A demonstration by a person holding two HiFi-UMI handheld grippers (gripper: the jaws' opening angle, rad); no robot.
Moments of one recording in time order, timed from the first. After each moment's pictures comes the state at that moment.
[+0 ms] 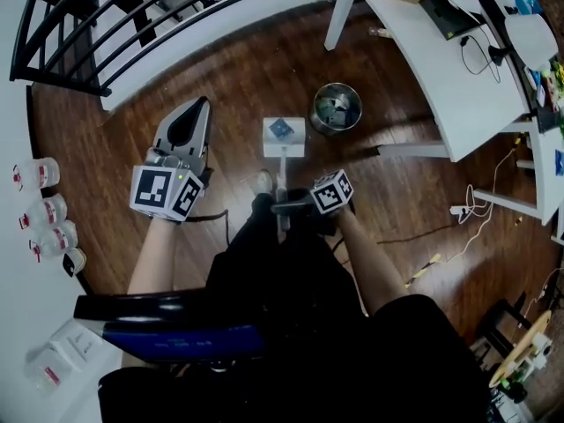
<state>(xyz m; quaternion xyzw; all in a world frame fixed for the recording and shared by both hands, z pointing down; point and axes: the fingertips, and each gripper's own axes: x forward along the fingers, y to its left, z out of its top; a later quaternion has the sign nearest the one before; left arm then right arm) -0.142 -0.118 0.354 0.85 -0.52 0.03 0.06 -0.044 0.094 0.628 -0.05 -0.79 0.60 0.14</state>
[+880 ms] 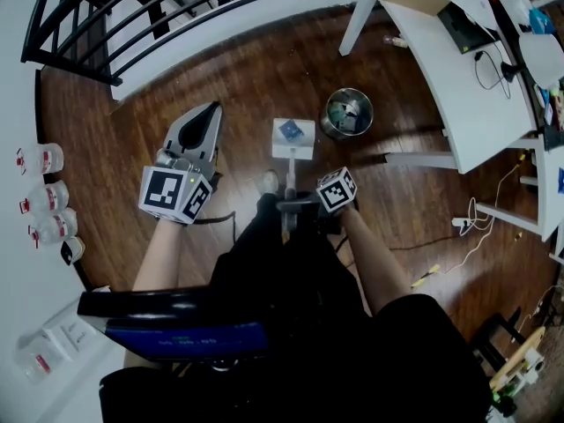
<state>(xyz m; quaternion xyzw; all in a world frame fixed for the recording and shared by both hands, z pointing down) -0.163 -0.101 0.359 0.85 -0.53 0.05 0.06 -0.066 0.099 0.616 -0.11 -0.78 0.60 0.14</state>
